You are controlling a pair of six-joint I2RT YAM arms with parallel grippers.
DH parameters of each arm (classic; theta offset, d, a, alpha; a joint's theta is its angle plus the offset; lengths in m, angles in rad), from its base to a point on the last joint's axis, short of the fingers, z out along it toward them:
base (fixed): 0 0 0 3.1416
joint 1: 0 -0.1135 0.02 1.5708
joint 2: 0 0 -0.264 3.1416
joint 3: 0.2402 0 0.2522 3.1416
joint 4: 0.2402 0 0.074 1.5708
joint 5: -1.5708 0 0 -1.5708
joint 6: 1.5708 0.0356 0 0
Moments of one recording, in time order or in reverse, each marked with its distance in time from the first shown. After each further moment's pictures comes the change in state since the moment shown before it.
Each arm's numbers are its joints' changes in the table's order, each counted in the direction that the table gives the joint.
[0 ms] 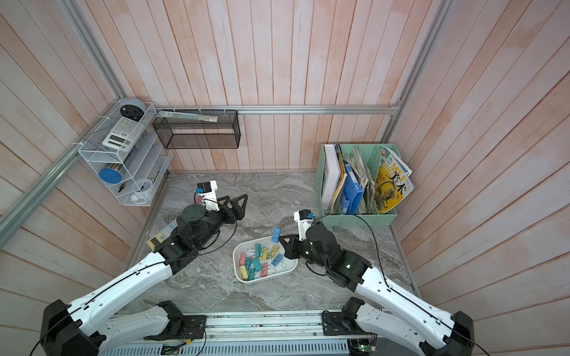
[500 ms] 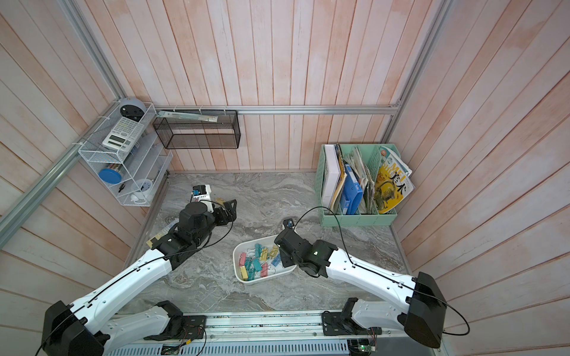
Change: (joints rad) left arm -0.082 0.029 0.000 0.187 0.064 0.011; right arm -0.082 0.326 0.142 0.284 -0.316 -0.151
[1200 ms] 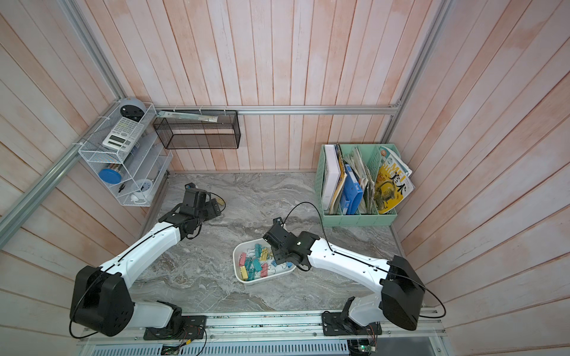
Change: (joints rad) left arm -0.278 0.328 0.201 0.315 0.020 -0.020; right arm -0.001 0.103 0.114 0.063 0.018 -0.023
